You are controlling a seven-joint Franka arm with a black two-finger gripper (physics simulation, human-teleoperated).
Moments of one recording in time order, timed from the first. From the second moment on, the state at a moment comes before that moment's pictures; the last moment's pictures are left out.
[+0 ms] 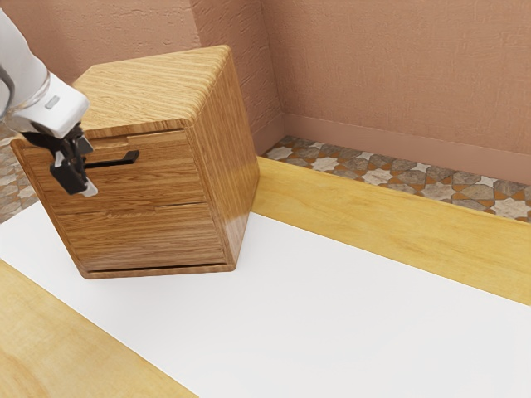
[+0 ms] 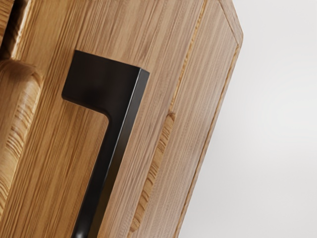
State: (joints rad) arm 0.02 -0.29 0.30 -1.84 0.23 1.93 0.97
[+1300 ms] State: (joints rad) arm 0.03 -0.74 0.12 -2.18 0.18 1.89 1.08
